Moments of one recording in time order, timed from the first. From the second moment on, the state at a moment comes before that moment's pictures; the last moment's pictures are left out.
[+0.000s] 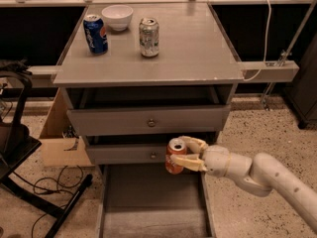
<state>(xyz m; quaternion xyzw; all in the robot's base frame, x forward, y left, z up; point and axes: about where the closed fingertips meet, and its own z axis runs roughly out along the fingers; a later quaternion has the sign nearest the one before) 0.524 -0.080 0.644 -0.37 0.59 0.43 0.58</state>
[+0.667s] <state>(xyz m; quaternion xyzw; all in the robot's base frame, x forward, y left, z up) 0.534 -0.029 0.497 -0.42 0.57 0.42 0.57</state>
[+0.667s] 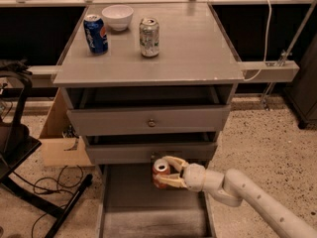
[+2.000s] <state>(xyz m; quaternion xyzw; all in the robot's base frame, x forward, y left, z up) 0.535 0.014 0.370 -0.43 0.55 0.46 0.54</state>
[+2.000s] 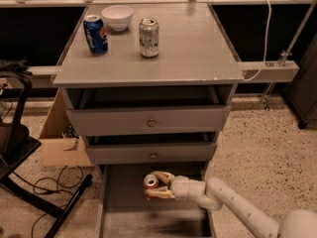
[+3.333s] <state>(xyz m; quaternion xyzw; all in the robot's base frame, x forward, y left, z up) 0.515 0.065 0.241 -0.48 0.53 0.46 0.53</state>
